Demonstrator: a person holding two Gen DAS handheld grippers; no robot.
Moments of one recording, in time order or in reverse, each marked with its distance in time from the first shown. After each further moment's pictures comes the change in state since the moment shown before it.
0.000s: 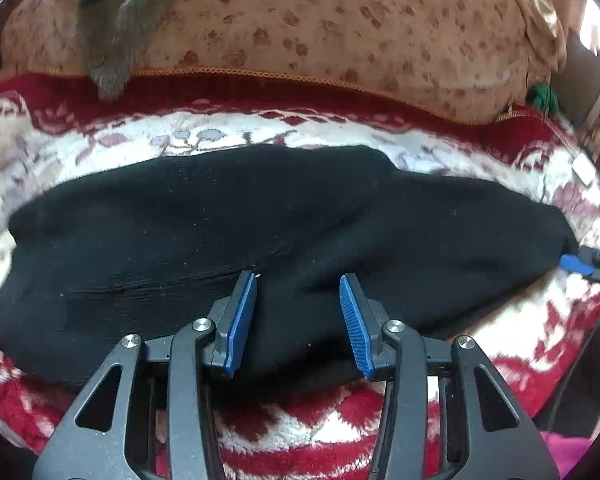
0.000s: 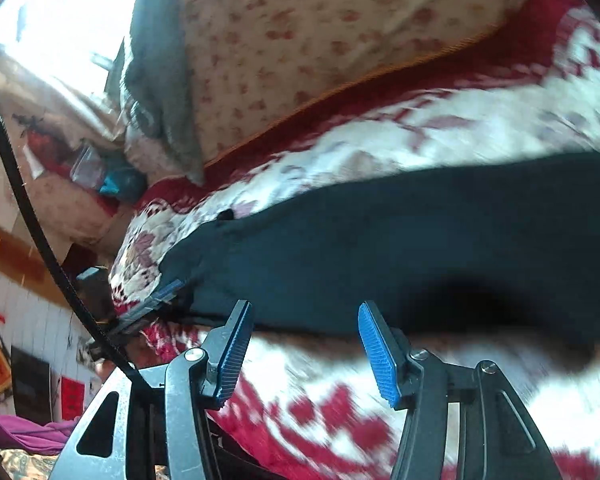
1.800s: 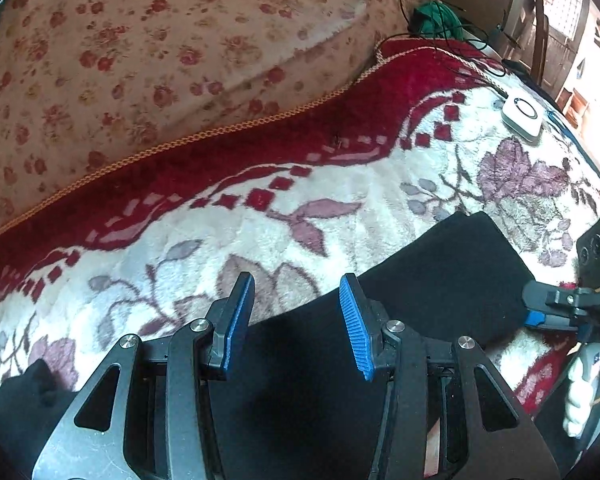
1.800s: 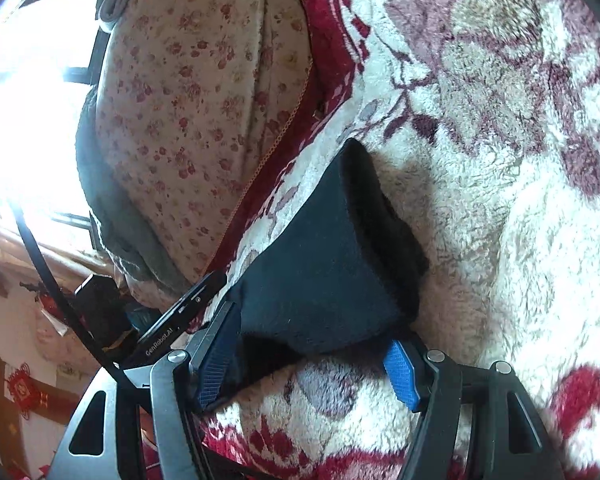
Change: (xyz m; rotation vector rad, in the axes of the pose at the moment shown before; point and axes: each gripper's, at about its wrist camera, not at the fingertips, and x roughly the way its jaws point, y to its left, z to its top) left arm 0.081 -0.248 0.110 0.346 0.044 -0.197; right arm -0.072 -0.120 -0.015 0.424 -0.267 0.115
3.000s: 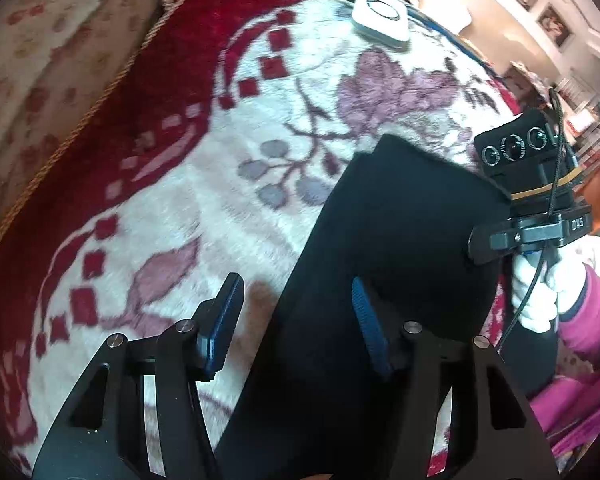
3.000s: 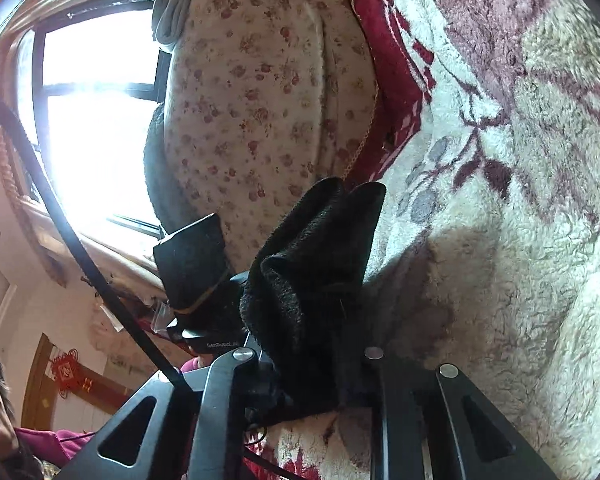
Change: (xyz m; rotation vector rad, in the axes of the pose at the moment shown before) left arm 0.070 -0.051 0.057 0.481 0.254 -0.544; right arm 0.006 -0.004 0.020 -0.069 -0.068 0.288
